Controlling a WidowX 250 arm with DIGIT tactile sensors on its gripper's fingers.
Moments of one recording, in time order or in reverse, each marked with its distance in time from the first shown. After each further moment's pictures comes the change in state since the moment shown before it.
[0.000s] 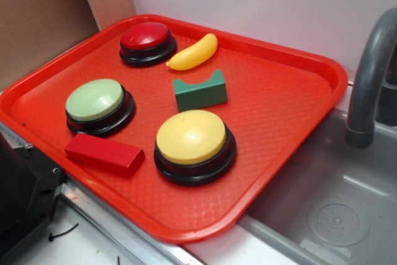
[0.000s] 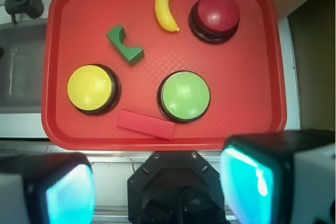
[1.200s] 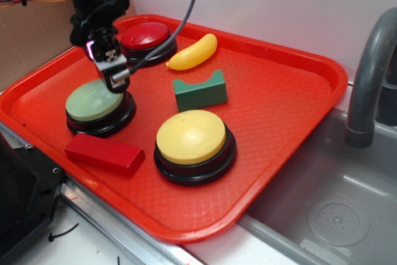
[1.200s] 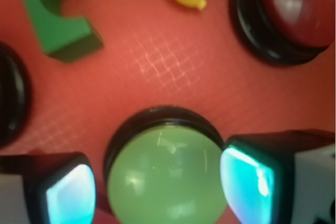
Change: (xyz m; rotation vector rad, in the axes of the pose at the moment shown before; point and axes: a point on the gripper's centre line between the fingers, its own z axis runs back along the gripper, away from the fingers) arm 0.049 0.041 -0.183 0.054 0.145 -0.255
